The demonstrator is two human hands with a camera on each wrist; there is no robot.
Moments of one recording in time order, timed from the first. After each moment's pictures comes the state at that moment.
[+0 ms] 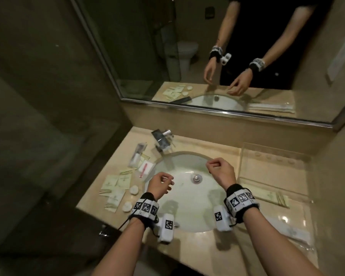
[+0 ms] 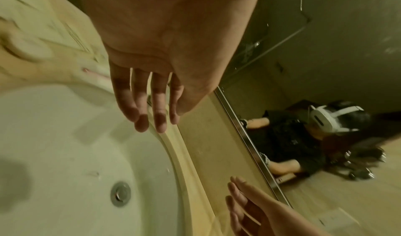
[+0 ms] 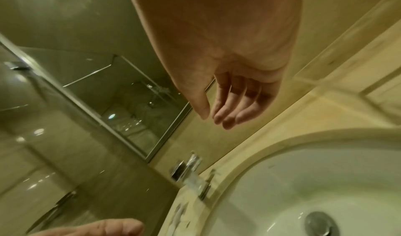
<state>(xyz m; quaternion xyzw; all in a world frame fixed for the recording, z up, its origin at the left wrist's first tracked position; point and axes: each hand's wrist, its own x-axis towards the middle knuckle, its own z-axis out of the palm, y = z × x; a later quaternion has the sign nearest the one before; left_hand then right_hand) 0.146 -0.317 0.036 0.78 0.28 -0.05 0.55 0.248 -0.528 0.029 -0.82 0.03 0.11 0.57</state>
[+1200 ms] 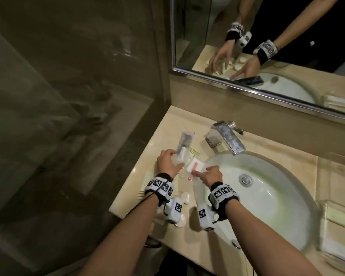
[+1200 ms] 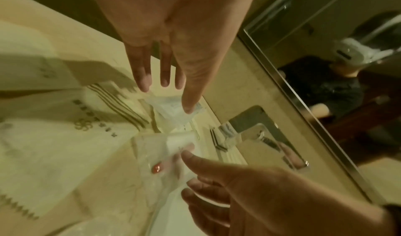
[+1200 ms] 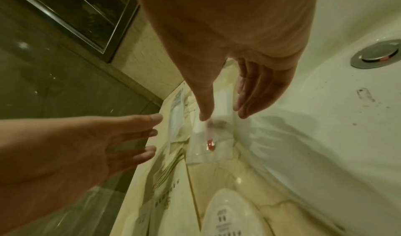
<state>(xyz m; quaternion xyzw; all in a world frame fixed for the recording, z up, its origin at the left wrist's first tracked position) 0.209 -0.058 -0.038 0.85 0.31 -0.05 0.41 0.253 -0.216 -0.072 -0.84 0.17 0.31 0.41</state>
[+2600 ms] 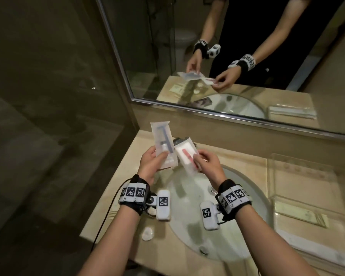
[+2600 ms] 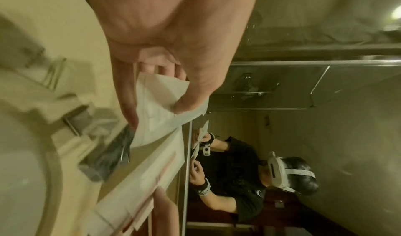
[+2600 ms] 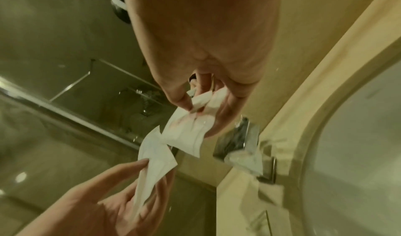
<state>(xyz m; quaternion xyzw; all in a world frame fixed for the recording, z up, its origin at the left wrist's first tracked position) 0.236 -0.158 0.104 0.63 0.26 0.01 0.73 0.284 -0.337 0.072 -0.73 0.01 0.16 0.66</state>
